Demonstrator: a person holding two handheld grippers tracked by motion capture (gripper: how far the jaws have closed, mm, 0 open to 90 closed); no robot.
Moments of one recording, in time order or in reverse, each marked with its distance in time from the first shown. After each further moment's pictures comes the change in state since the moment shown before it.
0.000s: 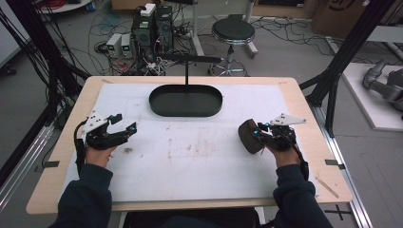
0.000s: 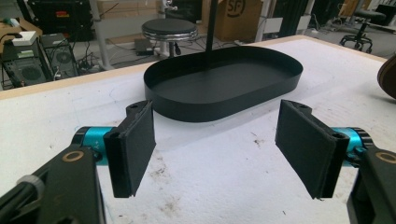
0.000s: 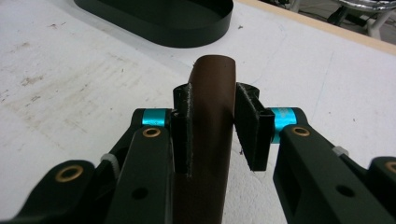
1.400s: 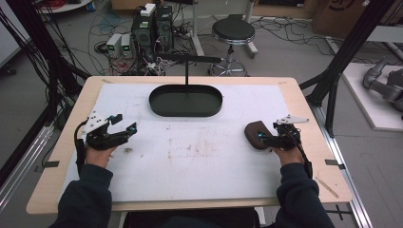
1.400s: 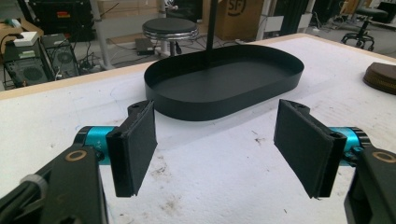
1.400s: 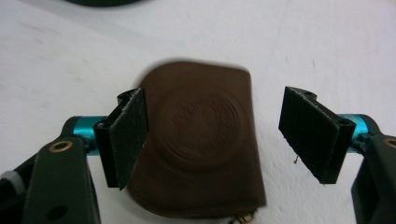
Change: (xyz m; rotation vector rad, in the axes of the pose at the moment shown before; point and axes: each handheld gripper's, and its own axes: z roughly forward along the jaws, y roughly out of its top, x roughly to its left) left arm -0.002 0.000 0.000 -0.001 -0.001 0.012; right arm -0.036 -0.026 0.018 0.097 -0.105 0.107
